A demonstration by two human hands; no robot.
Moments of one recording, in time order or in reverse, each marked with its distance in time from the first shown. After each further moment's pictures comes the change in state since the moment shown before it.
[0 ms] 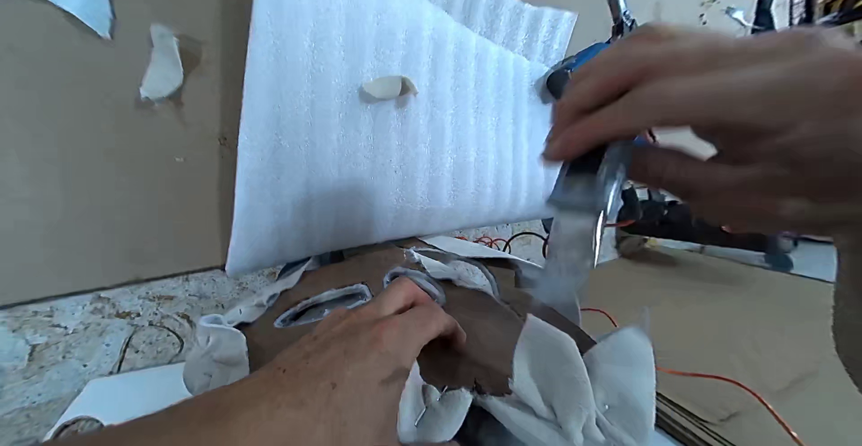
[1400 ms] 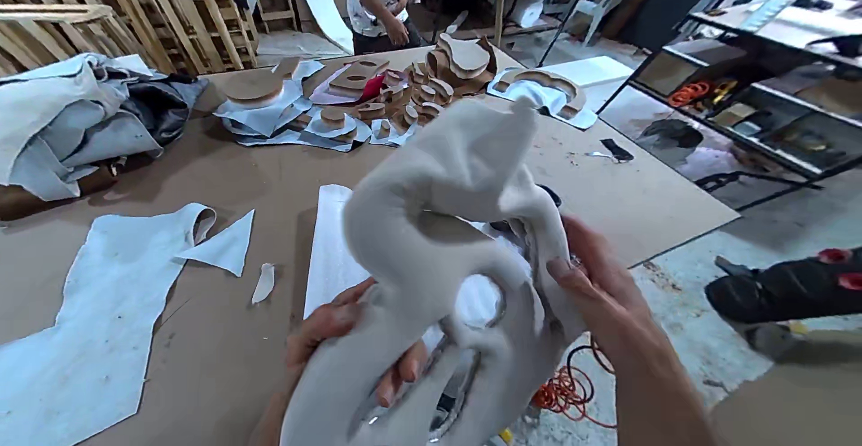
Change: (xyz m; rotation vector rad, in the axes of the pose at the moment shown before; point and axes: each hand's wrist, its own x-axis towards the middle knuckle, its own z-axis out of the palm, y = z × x) left_hand 0.015 -0.001 -0.064 -1.187 -0.231 0.714; right_hand -0.061 -0.059 0.086 0.281 1.125 0.718
